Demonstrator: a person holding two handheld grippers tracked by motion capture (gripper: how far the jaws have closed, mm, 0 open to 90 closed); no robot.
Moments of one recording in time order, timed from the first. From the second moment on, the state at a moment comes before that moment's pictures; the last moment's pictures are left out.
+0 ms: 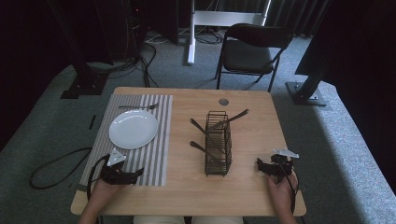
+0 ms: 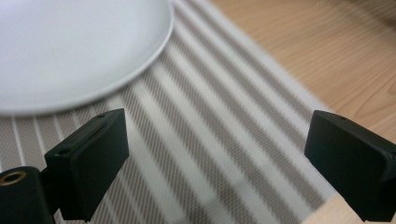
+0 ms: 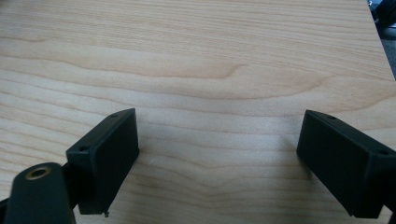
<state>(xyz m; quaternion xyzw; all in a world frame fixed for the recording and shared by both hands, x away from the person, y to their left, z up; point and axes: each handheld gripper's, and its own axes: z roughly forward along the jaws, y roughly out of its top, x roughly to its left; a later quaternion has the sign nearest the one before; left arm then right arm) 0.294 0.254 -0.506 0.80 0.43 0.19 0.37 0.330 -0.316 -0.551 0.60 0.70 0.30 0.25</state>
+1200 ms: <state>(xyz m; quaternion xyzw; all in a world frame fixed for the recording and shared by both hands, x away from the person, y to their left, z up) 0.370 0.155 -0.414 0.80 0.31 0.19 0.47 0.330 -0.316 -0.551 0.60 0.70 0.30 0.25</state>
